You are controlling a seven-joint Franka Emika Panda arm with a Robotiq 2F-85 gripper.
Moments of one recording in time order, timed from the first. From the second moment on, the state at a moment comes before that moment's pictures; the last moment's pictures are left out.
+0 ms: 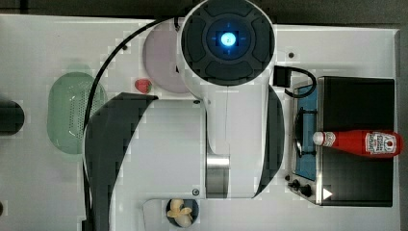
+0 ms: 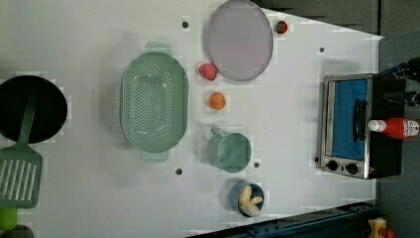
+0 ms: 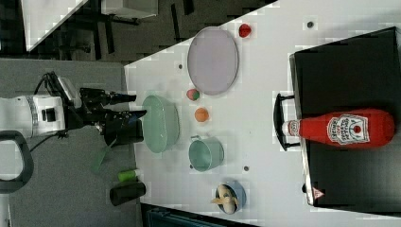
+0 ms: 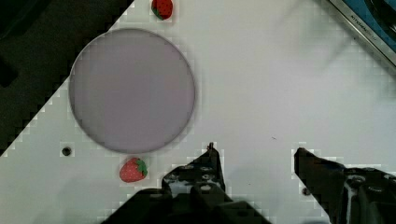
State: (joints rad) arm 0.01 -0.01 -0.01 -1.74 -0.02 0.21 0.08
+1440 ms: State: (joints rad) arm -0.10 -0.04 -0.48 -1.94 0.05 0.30 0.13
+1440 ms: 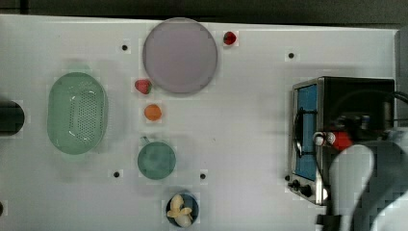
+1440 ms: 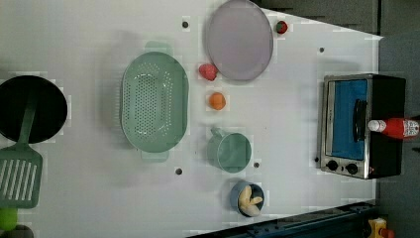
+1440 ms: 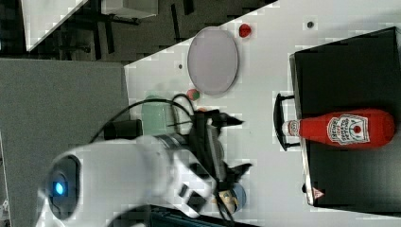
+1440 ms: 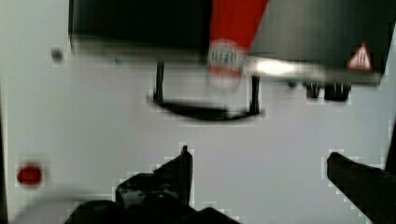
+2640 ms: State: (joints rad) arm -0.14 0.30 -0.62 -1.89 0.12 0.62 0.09
